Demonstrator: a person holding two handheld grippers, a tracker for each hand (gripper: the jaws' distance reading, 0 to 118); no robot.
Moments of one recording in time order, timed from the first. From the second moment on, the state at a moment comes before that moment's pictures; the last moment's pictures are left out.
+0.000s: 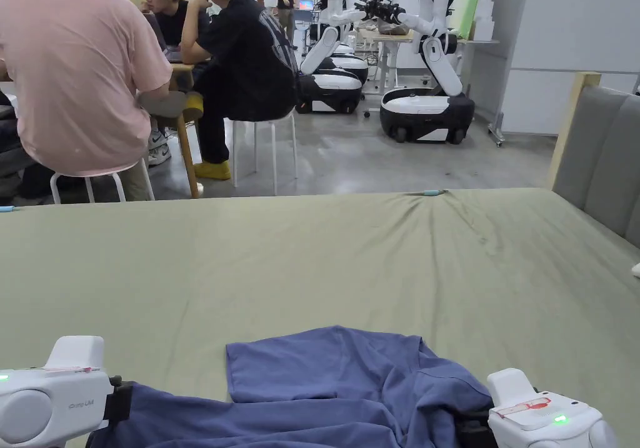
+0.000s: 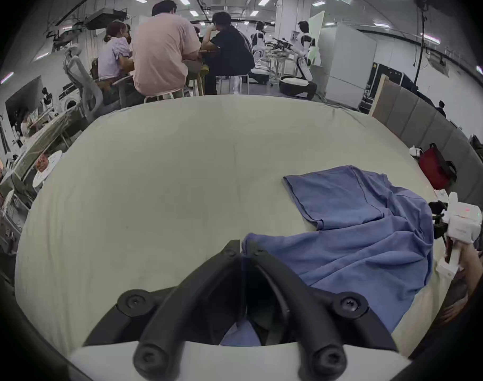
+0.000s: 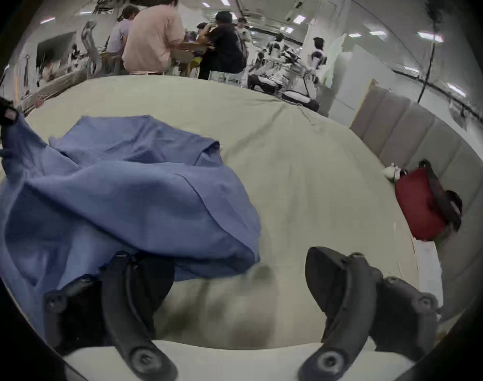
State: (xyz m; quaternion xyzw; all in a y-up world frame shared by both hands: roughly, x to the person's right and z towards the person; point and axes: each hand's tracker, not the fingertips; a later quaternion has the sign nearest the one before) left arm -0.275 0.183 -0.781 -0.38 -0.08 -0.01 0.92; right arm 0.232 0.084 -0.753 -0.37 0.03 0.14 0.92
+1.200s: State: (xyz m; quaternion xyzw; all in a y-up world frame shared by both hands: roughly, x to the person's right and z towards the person) left arm -0.342 0.472 -0.826 -0.10 0.13 -0.21 0.96; right arm 0.184 0.500 -0.789 -0.07 -0.14 0.18 0.97
